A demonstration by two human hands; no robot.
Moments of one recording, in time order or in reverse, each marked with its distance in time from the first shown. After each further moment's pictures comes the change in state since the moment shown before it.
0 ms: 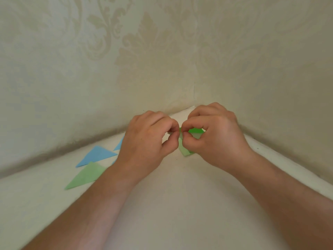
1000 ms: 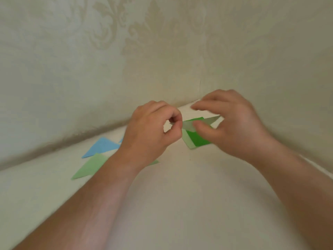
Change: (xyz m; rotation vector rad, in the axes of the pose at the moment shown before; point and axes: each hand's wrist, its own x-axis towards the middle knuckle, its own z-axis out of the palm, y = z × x) left_hand 0.003 -0.001 -0.007 -0.126 -0.044 -0.106; right_hand 0.002 0.007 -0.020 0.029 -0.047 0.009
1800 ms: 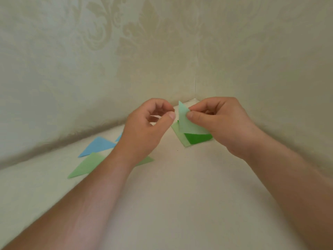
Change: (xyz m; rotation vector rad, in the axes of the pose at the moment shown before) left_hand -0.001 0.010 0.001 -0.570 0.024 -0.476; right_hand 0.004 -0.007 0.003 0.682 -0.125 0.564
